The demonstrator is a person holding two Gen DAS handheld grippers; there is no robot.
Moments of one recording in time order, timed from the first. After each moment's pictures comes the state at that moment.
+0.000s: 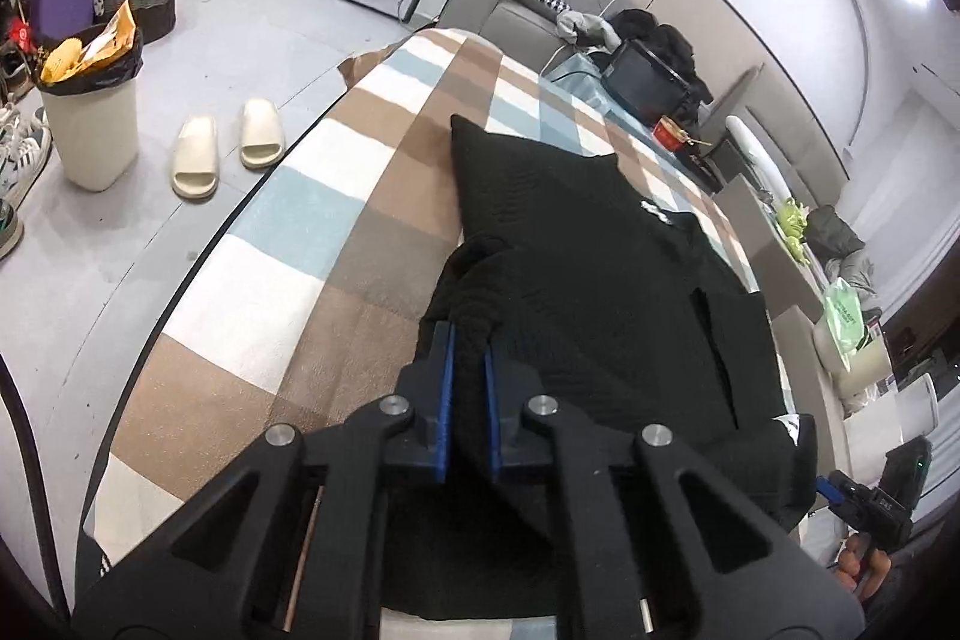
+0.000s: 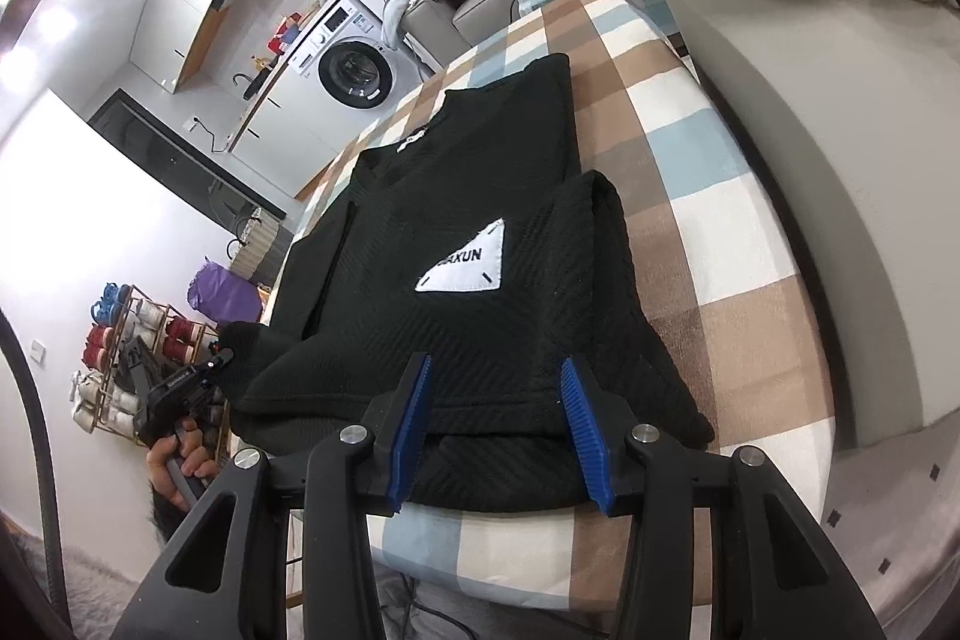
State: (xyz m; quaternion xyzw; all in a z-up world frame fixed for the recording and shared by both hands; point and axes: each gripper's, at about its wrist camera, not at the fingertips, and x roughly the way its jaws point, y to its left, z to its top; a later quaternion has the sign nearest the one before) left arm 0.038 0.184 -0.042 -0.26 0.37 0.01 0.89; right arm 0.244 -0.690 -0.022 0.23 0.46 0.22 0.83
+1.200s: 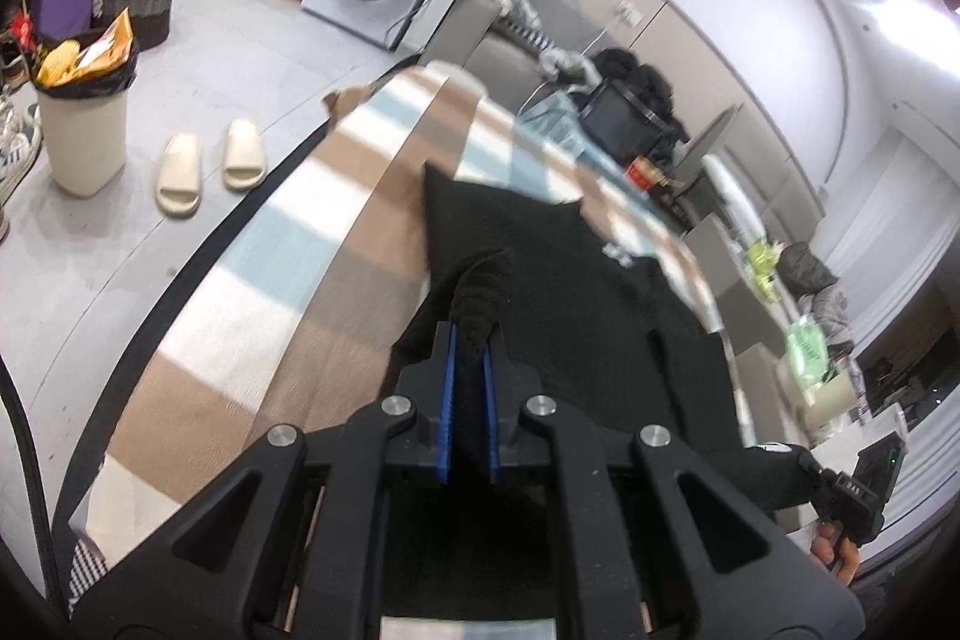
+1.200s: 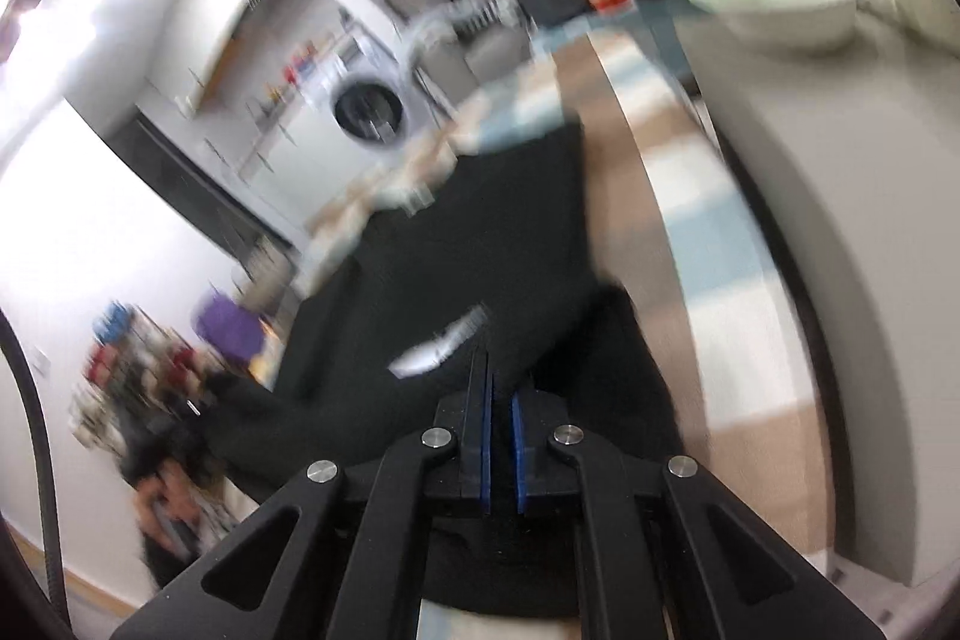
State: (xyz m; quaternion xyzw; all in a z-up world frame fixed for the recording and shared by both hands) left arm 0.030 0.190 -0.016 -0.29 0.31 -0.01 0.90; right arm 0.278 -0.697 -0.004 0.26 0.38 0.23 0.86
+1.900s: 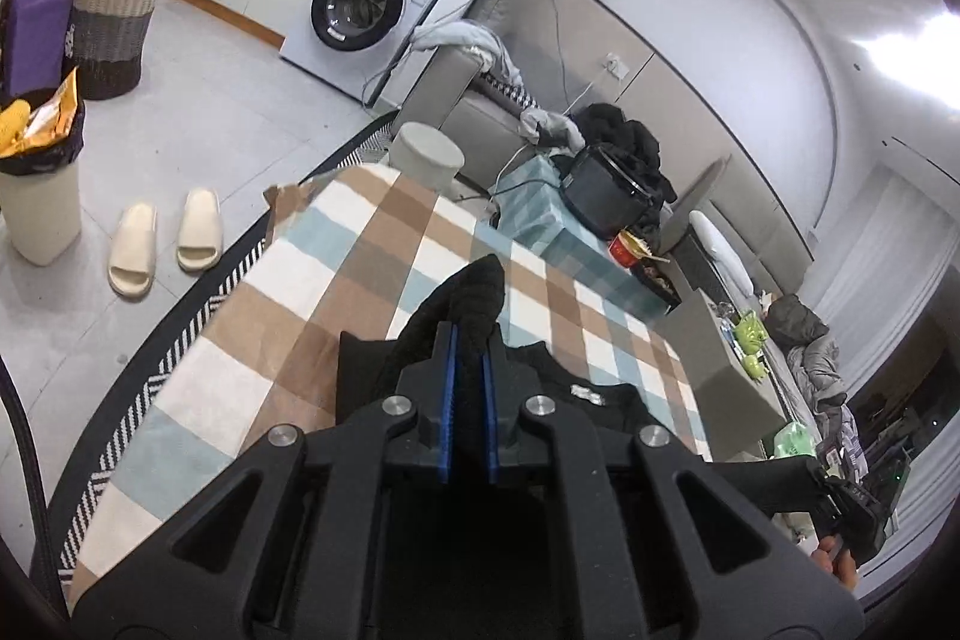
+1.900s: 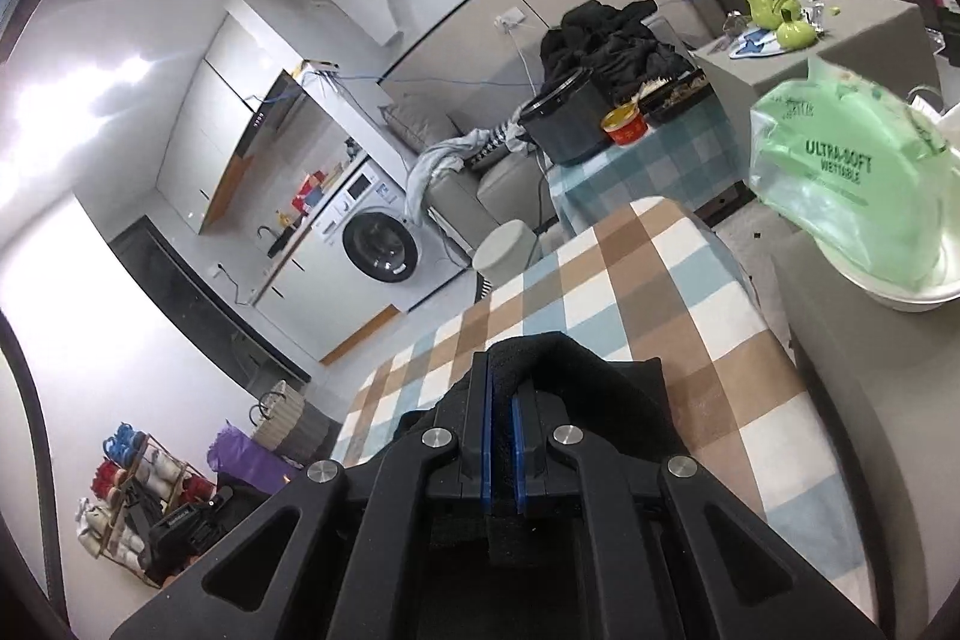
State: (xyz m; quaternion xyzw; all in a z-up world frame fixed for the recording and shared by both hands) left arm 0.166 0.197 0.042 -0.30 0.26 0.00 0.91; right arm 0.399 -0.676 0.066 0.31 0.28 0.18 0.89
